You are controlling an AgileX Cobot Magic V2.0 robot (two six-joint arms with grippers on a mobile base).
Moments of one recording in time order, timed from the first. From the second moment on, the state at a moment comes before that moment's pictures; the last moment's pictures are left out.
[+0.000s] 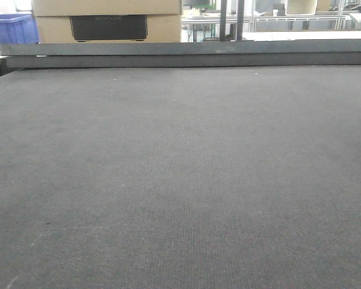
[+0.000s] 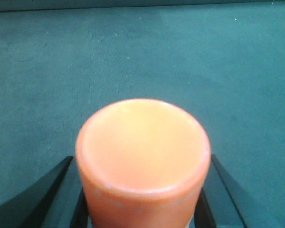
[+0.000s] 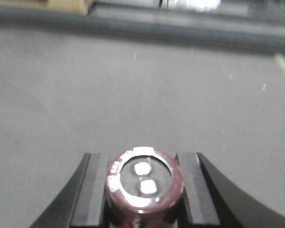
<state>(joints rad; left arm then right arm) -0.29 0.74 -0.87 0.02 0.64 -0.02 0.07 0.53 -0.76 0.11 0.58 -0.11</state>
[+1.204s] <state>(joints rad) -0.29 0.62 -0.85 0.02 0.65 -0.02 0.07 0.38 -0.76 0.12 0.59 -0.11</state>
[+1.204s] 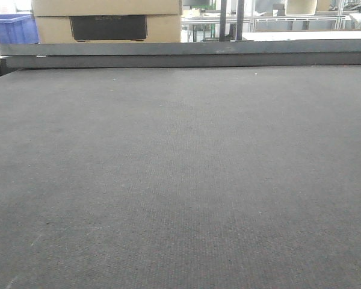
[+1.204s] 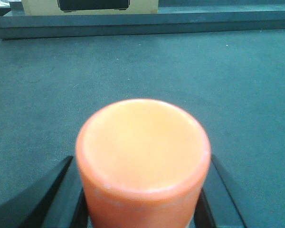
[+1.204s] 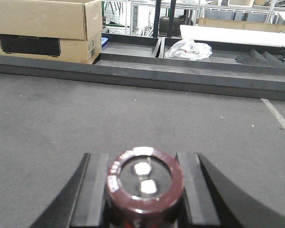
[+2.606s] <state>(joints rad) -0.29 0.62 -0.85 0.02 0.64 -0.02 0.07 0.38 -0.76 0.12 0.59 -0.11</state>
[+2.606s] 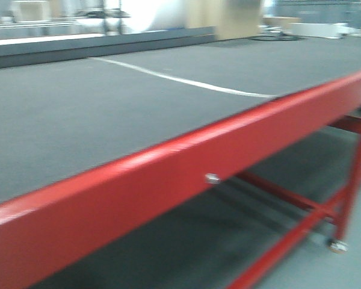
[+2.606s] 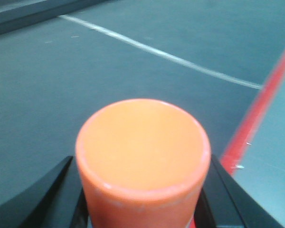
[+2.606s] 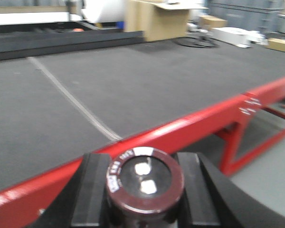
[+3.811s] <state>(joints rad) -0.29 0.62 -0.85 0.02 0.64 -0.02 0.07 0.38 -0.76 0.12 0.59 -0.11</state>
